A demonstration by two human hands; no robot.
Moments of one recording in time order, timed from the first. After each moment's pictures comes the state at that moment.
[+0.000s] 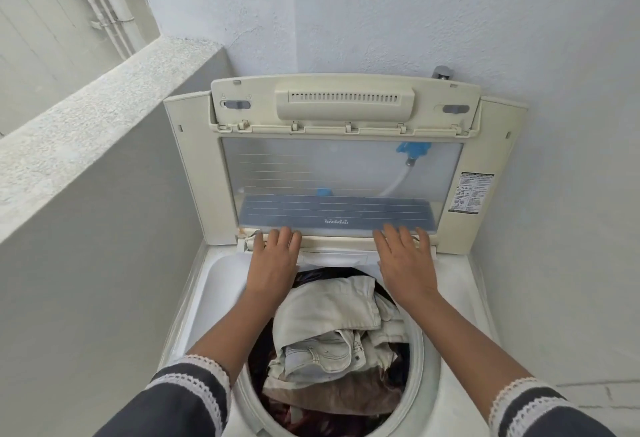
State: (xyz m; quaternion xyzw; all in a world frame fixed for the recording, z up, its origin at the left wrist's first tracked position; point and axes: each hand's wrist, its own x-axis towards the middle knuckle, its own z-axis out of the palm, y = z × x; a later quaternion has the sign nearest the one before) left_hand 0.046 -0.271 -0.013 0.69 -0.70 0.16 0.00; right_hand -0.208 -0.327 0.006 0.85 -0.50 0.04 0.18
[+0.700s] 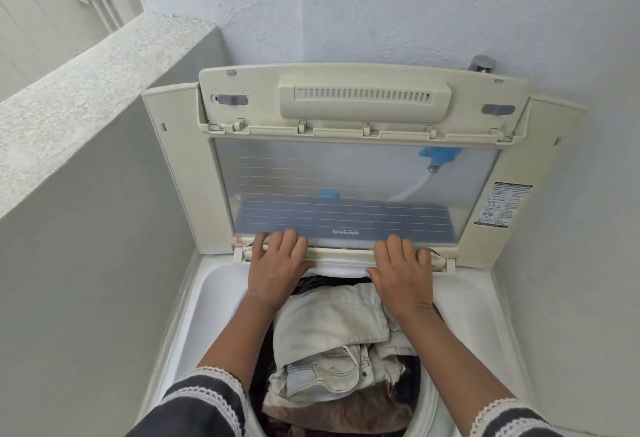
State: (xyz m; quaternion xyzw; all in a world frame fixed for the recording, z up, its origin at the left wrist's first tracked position) left_hand 0.060 -0.301 -0.035 0.65 -0.69 0.27 0.16; right_hand -0.175 -0.342 -0.022 0.81 -0.53 0.09 0.23
